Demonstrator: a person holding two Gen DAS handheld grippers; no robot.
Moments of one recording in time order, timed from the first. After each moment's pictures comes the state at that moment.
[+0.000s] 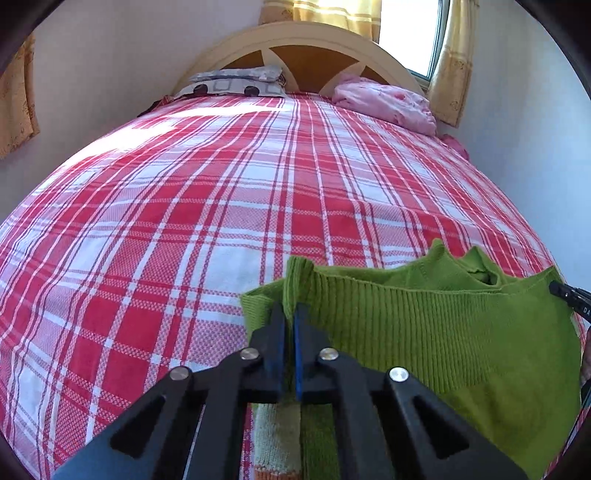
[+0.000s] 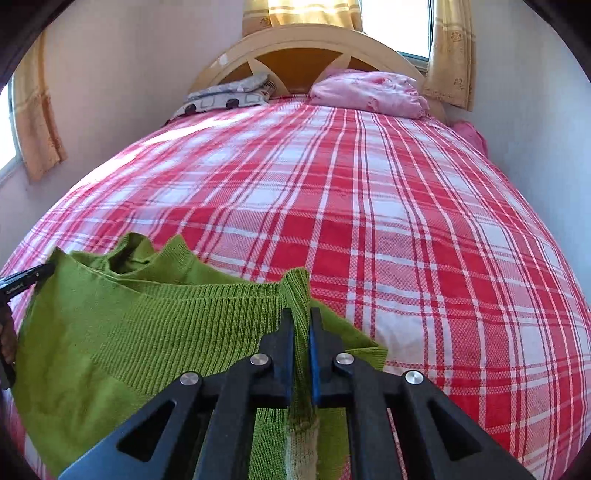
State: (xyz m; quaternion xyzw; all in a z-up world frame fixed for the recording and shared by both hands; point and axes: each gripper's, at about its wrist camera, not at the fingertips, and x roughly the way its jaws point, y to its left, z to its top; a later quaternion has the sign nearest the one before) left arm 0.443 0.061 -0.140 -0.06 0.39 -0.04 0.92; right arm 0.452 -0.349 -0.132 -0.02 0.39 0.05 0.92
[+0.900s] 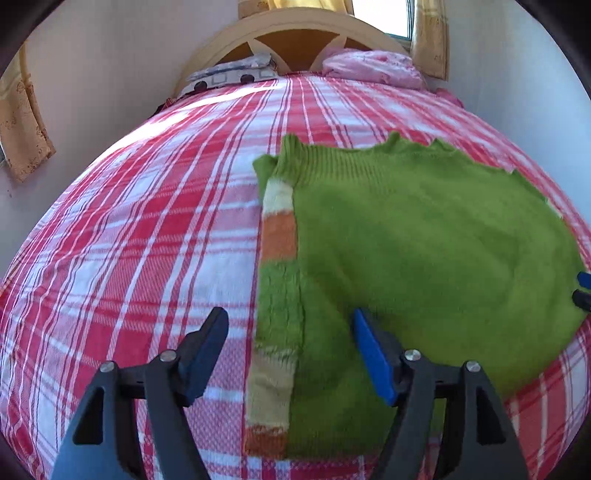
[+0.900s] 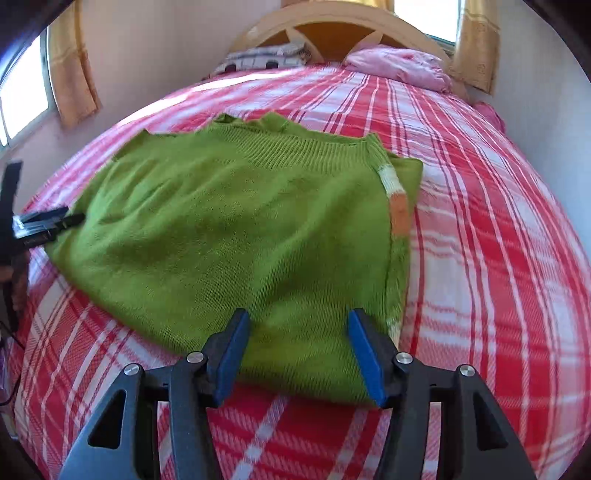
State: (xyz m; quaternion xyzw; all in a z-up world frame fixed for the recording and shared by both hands) left arm 0.310 0.041 -0.159 0.03 0.42 -0.01 0.91; right arm 0.263 -0.327 -0.167 -0.02 0.42 0.12 0.90
